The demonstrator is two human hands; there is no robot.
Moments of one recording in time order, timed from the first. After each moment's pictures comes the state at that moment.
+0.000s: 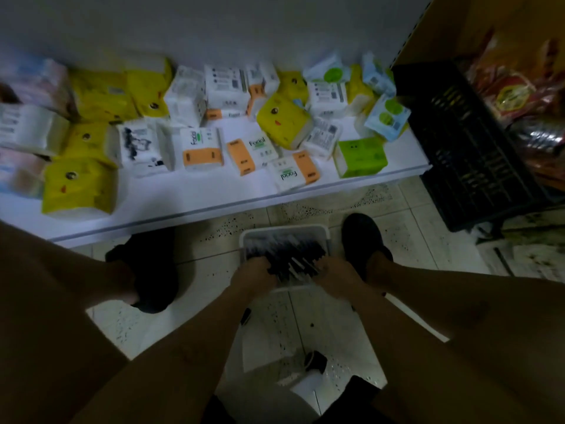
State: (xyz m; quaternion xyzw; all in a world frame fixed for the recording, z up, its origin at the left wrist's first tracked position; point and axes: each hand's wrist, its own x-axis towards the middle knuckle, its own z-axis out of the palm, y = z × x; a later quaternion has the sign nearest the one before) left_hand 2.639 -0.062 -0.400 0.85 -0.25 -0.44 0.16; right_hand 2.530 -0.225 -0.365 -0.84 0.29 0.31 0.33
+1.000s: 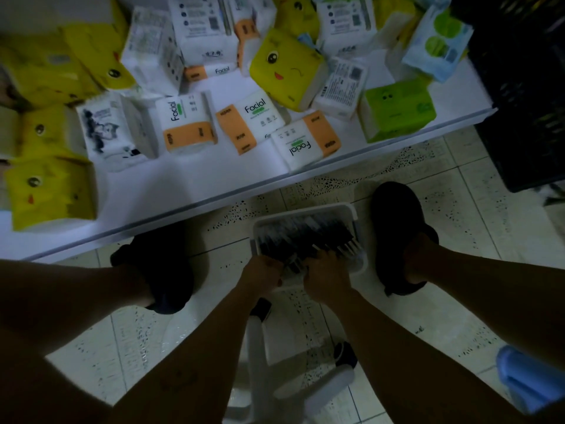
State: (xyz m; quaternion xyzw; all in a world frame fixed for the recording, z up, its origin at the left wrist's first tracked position) left_hand 2.656 -0.070 -0.446 0.81 0.02 -0.53 0.26; right_hand 2.556 -0.183 -0.479 -0.89 0.25 0.33 0.18
